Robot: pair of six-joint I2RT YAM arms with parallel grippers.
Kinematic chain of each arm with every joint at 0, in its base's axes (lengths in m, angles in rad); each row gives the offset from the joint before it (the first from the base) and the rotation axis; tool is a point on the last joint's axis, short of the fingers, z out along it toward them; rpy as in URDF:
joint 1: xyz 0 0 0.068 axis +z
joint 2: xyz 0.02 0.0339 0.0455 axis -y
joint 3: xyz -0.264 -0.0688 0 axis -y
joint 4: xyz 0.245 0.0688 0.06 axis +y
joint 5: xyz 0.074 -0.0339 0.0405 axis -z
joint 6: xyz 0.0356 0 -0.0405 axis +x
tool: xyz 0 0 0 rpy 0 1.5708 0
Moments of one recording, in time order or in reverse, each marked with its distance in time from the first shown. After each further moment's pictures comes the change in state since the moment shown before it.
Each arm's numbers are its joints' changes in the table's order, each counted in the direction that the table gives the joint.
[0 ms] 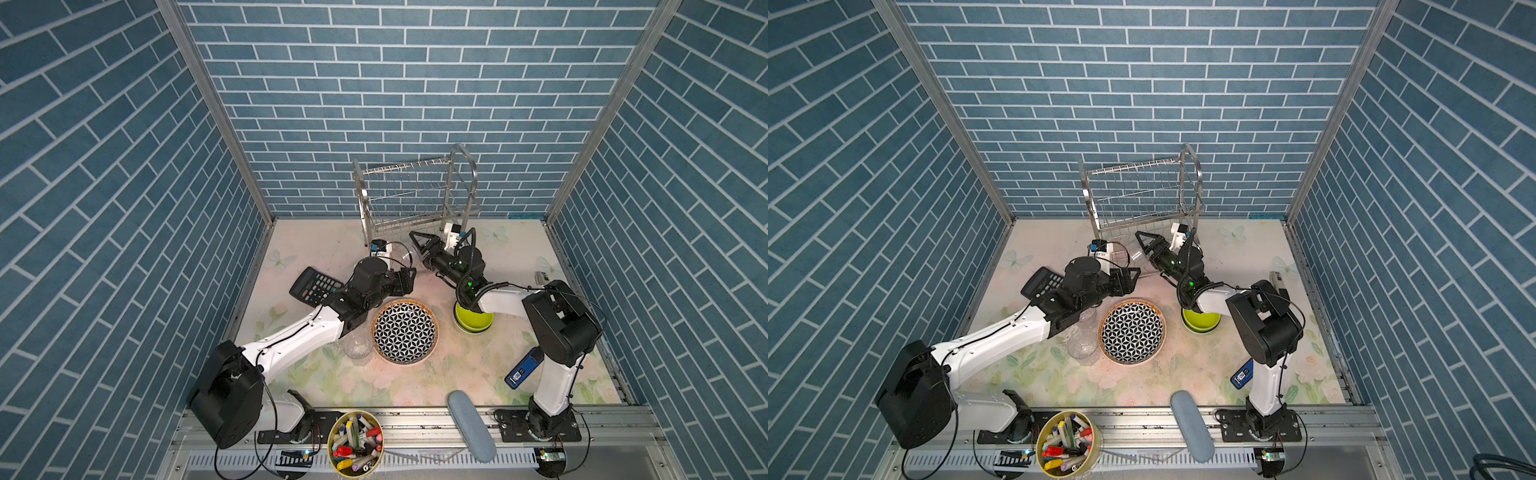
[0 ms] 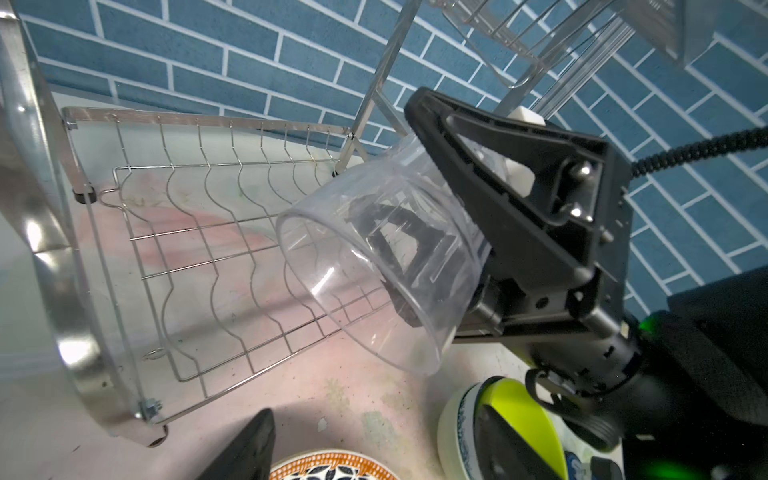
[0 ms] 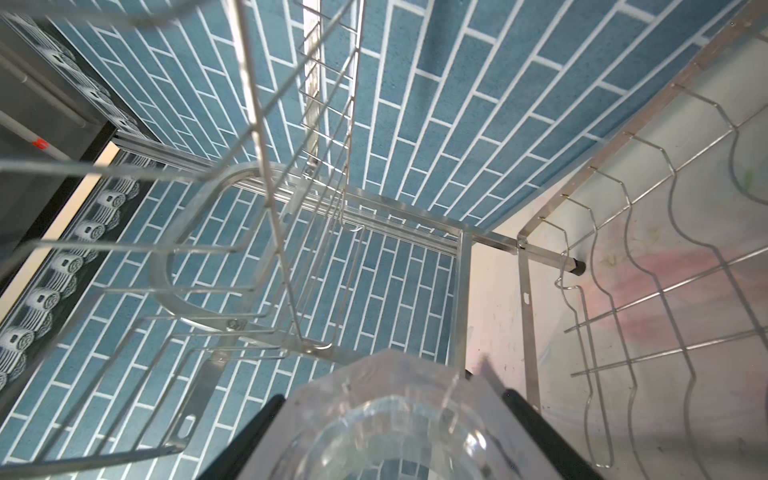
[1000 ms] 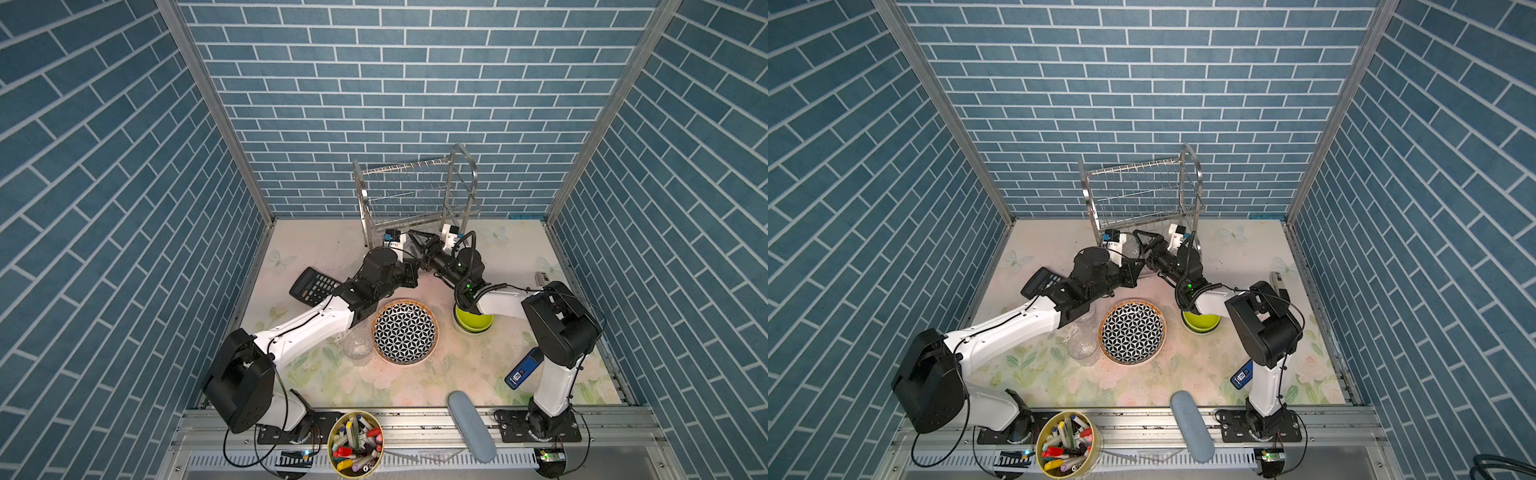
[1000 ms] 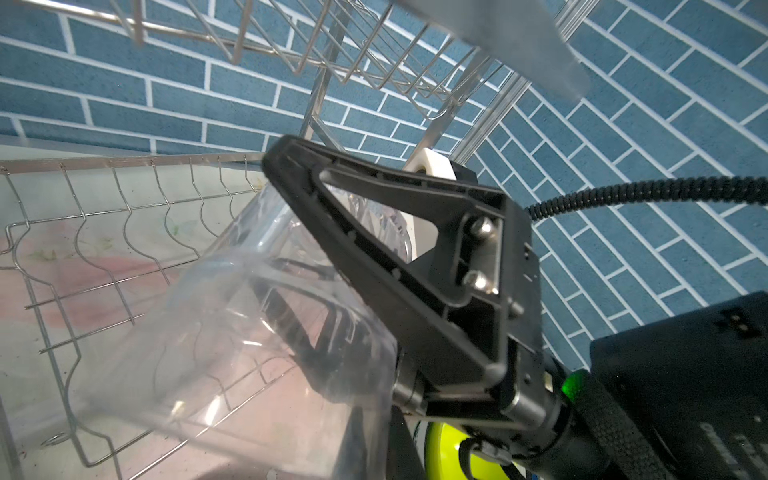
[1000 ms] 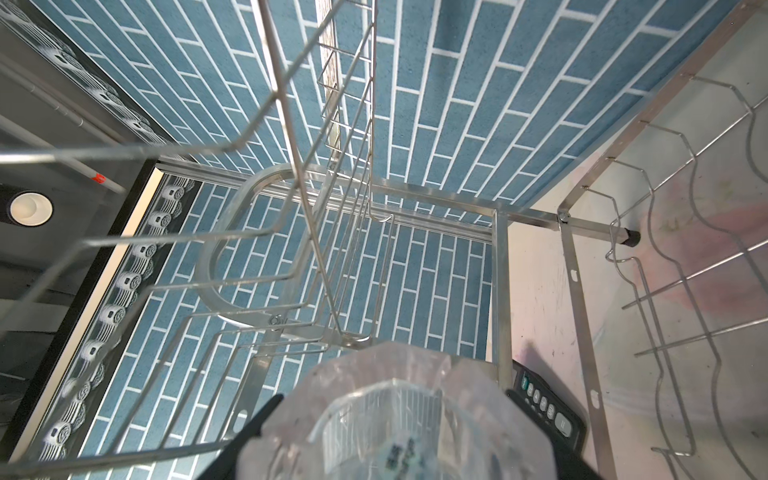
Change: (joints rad) left arm -0.023 -0.081 0.119 -0.025 0.047 0.034; right arm 0.024 0.001 0.000 -0.045 -0.007 0.125
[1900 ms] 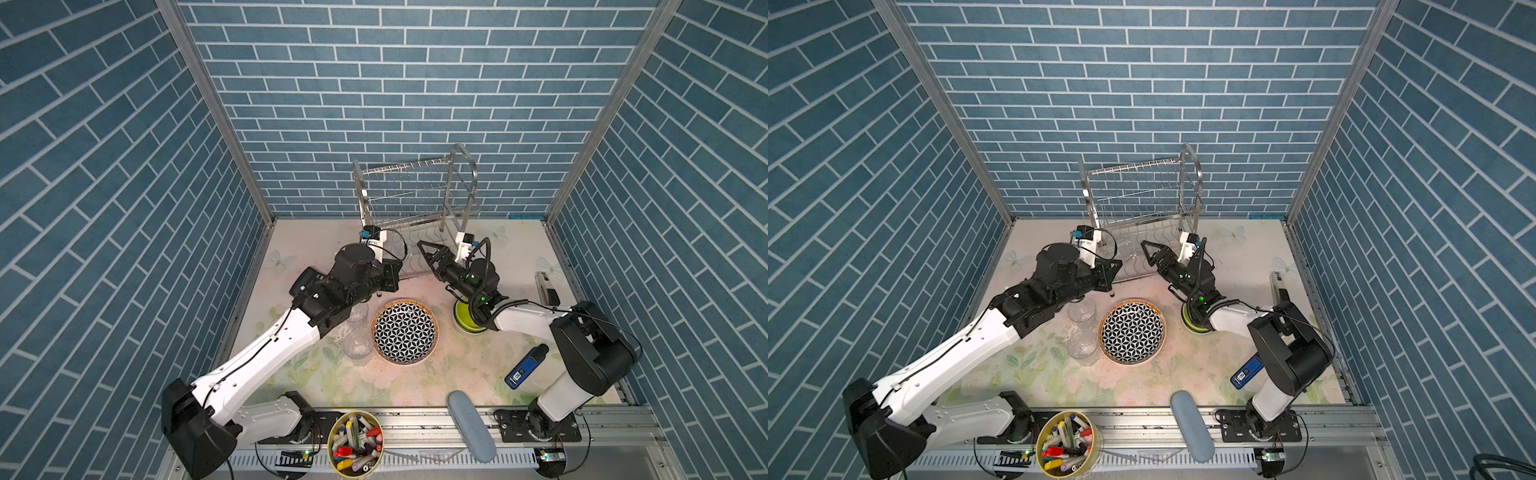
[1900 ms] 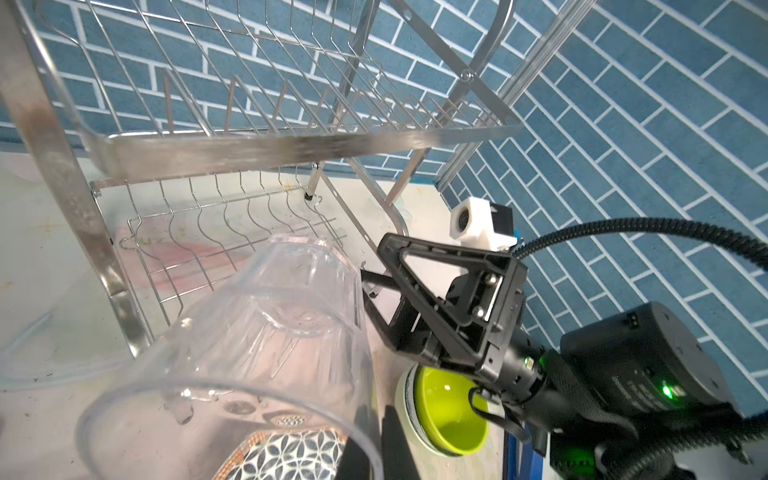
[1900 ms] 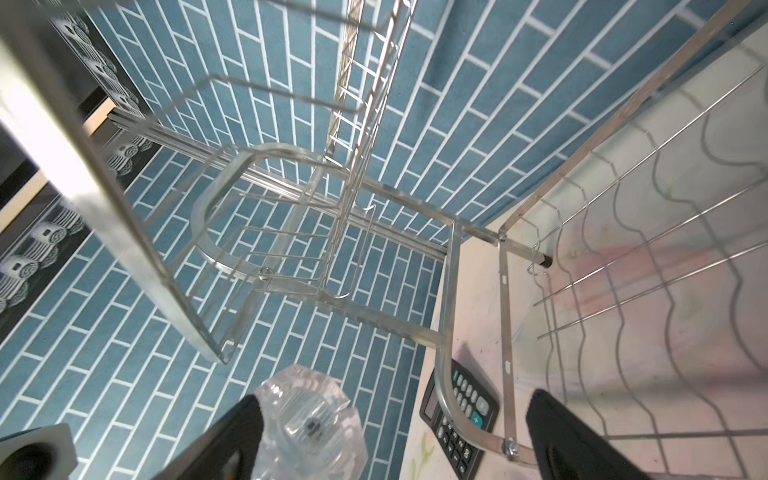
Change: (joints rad) left arm 0.009 0.275 0.106 0.459 0.002 0.025; right arm -0.014 0.252 -0.220 0.123 0.100 -0.270
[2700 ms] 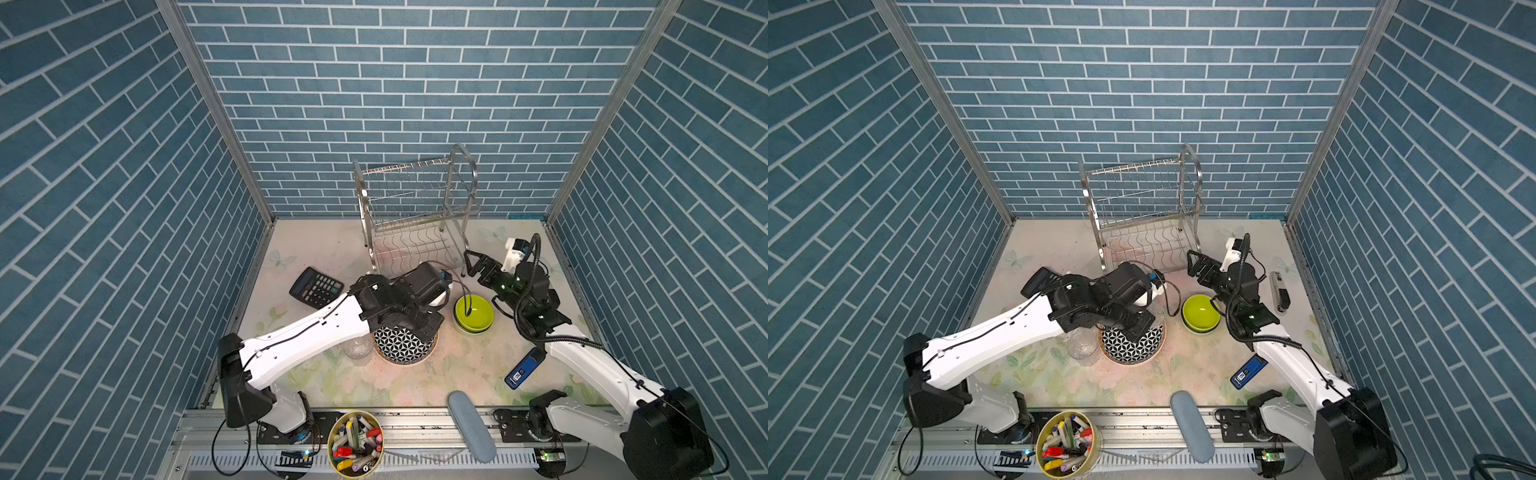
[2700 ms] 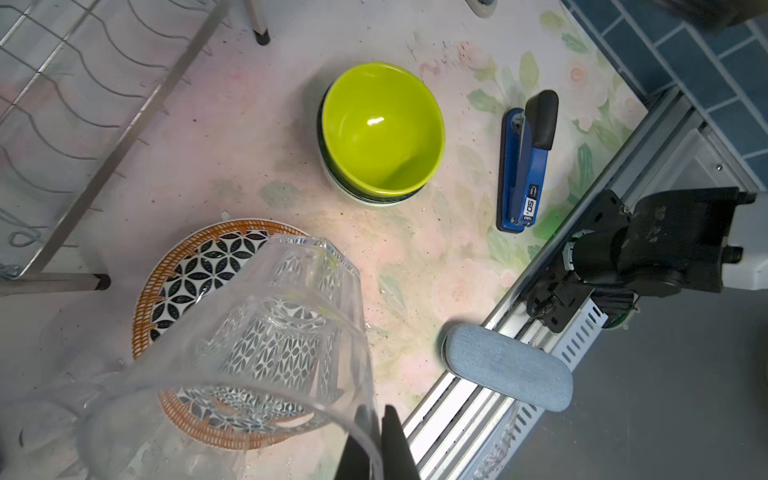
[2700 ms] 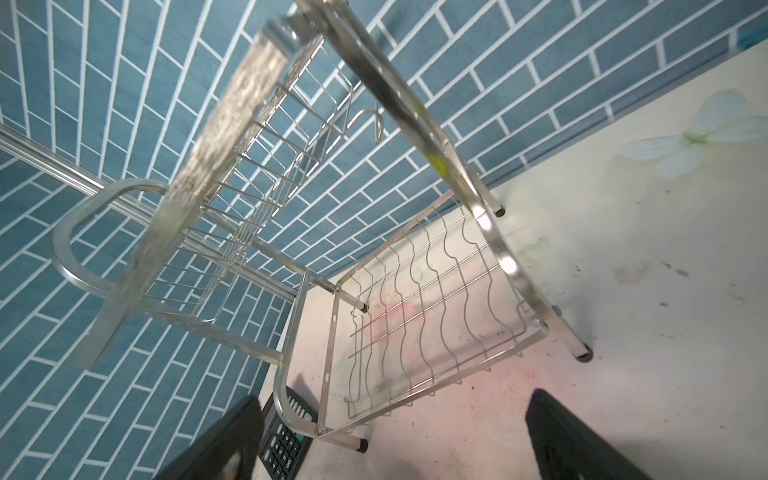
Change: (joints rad) left arm -0.392 -0.358 0.453 0.710 0.010 0.202; right arm -0.194 0.540 -0.112 0.679 0.153 -0.401
